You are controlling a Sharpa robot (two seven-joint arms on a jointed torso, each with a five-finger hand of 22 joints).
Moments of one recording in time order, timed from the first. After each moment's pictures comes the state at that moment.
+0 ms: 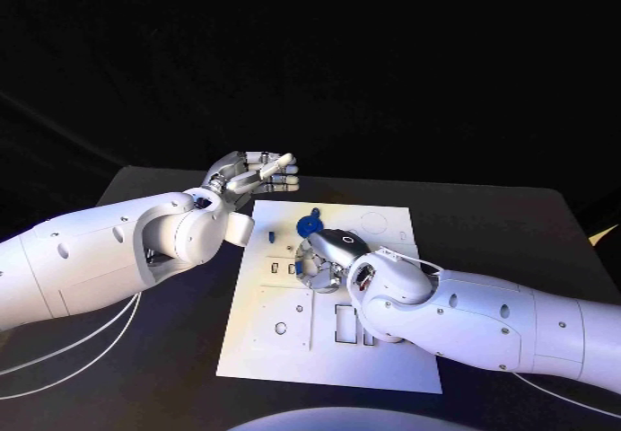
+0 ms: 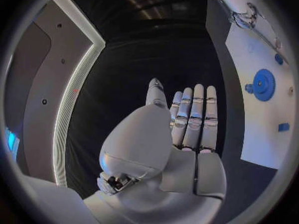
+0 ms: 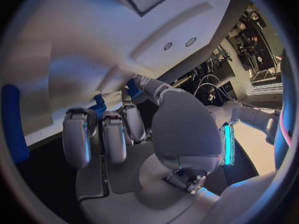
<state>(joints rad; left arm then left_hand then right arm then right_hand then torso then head) 1.19 -0.89 0.00 1.56 -0.04 -0.31 0.34 1.62 0.13 -0.39 0.28 0.21 0.84 0.21 0.24 0.26 1.05 0.18 0.07 0.07 0.96 0.14 0.23 0.29 0.17 0.82 0.25 0.28 0.09 1.10 -0.48 -0.15 1.52 -1.57 -0.42 -0.38 1.17 -0.22 0.58 0.01 0.15 0.95 0.14 0.15 0.48 1.37 0.05 1.37 1.31 1.46 -0.02 1.56 1.31 0.05 1.47 0.09 1.45 1.31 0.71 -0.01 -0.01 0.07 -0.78</state>
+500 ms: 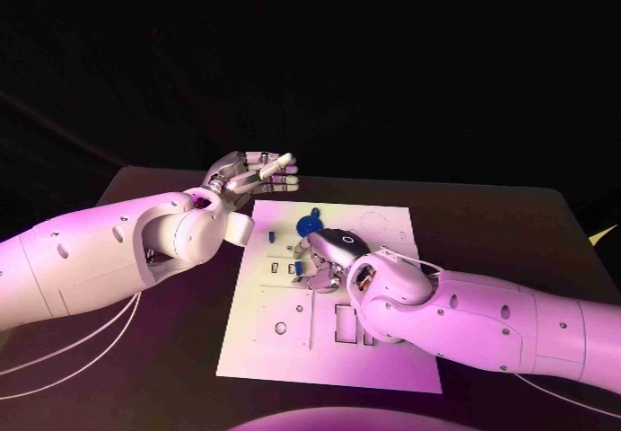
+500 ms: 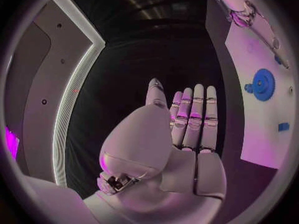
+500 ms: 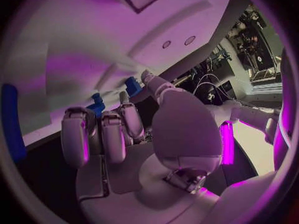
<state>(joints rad) 1.19 -0.89 0.00 1.56 -0.04 -0.31 0.33 1.62 0.13 -0.39 0.28 0.21 0.84 0.21 0.24 0.26 1.04 0.18 0.07 0.07 0.96 0.14 0.23 0.29 0.17 0.82 0.25 0.28 0.09 1.10 -0.48 -0.15 1.53 -1.57 -0.44 -0.37 1.19 -0.22 0.39 0.07 0.06 0.88 0.15 0.11 0.43 1.34 0.08 1.35 1.29 1.47 0.00 1.56 1.31 0.05 1.47 0.11 1.44 1.31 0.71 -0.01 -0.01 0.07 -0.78</state>
